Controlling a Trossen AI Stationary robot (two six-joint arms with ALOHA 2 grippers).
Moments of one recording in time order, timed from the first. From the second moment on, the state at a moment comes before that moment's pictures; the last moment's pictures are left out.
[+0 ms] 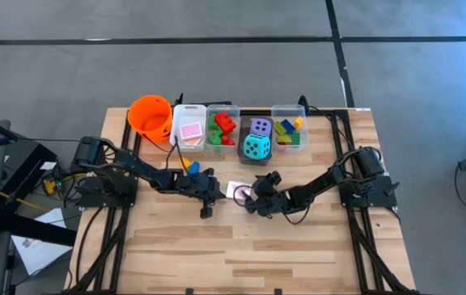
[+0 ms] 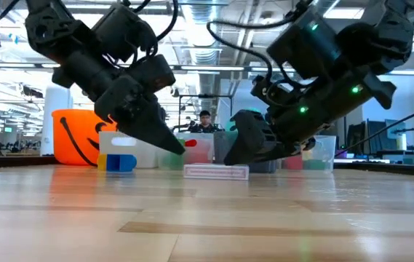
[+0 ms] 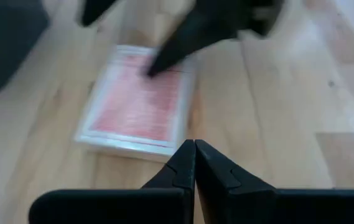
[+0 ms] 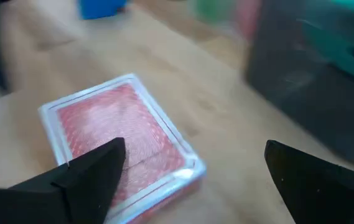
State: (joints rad) left arm -0.08 1.69 0.60 0.45 -0.07 -0.06; right arm 0.27 1.93 0.77 0.33 0.81 0.65
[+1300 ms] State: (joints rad) left arm -0.08 1.56 0.60 0.38 -0.15 -0.06; right arm 0.32 1.94 0.77 0.42 0.56 0.52
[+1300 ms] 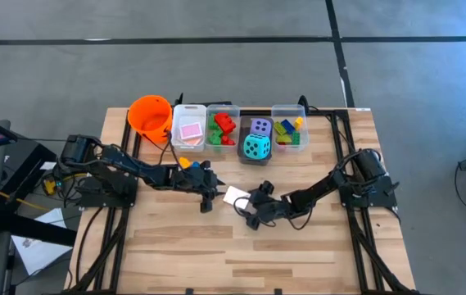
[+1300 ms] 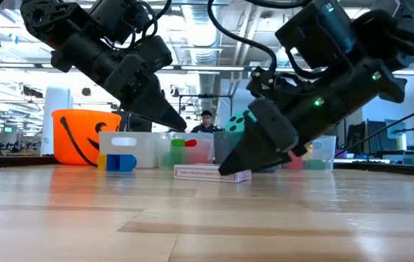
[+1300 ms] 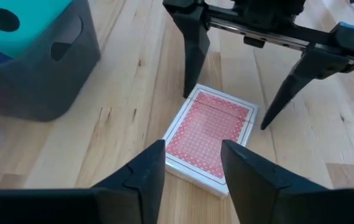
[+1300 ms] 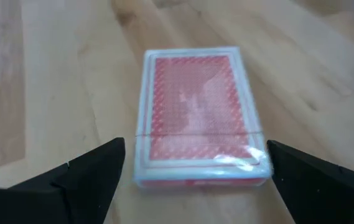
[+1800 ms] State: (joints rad) left arm -0.08 1.56 0.60 0.38 -0.15 -0.06; right arm 0.28 1.93 0.78 0.36 0.50 0.52
